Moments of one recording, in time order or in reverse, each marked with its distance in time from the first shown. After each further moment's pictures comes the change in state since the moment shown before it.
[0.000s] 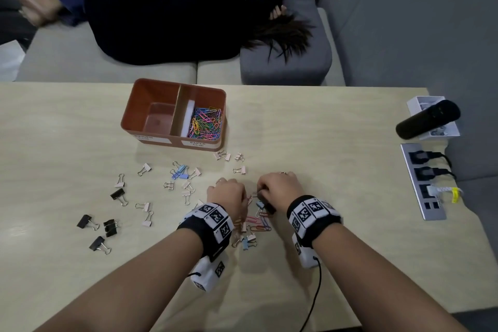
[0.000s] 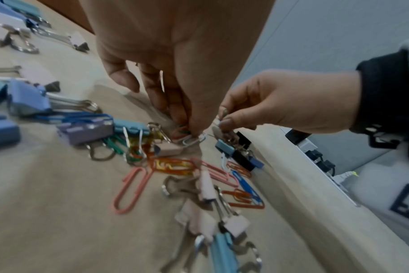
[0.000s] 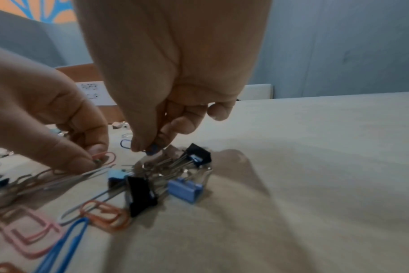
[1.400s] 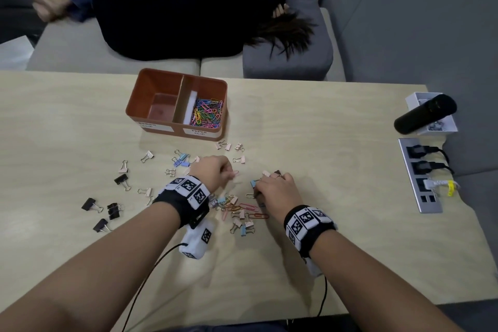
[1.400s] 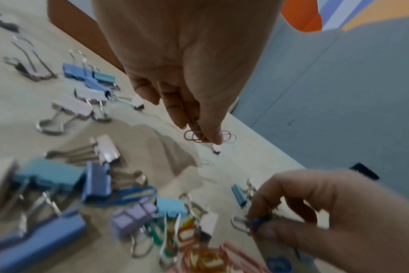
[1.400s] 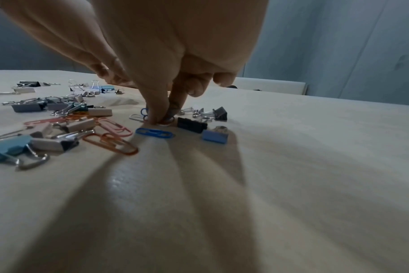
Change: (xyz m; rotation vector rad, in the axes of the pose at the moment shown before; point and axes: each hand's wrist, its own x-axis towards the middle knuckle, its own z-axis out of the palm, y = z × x) left_hand 0.000 -0.042 -0.029 -0.334 0.044 0.030; right_hand -0.033 -0.003 0.030 -0.129 0.146 -0.130
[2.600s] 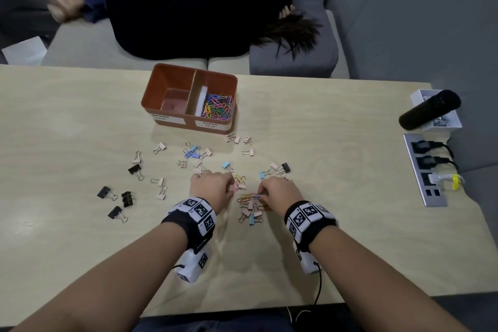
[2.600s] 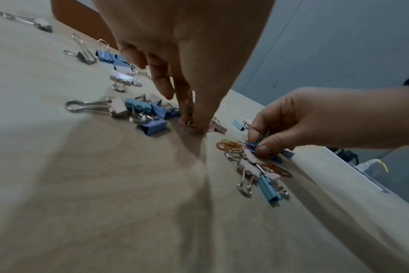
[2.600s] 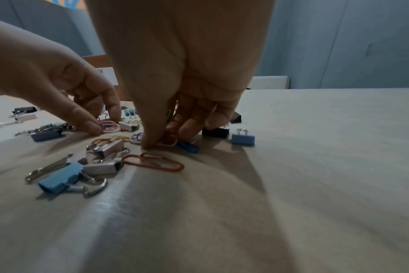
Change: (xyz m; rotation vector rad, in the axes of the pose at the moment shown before) left_hand -0.051 -0.016 0.035 0.373 0.123 -0.022; right_hand -0.004 -0.022 0.003 0.147 -0.180 0.161
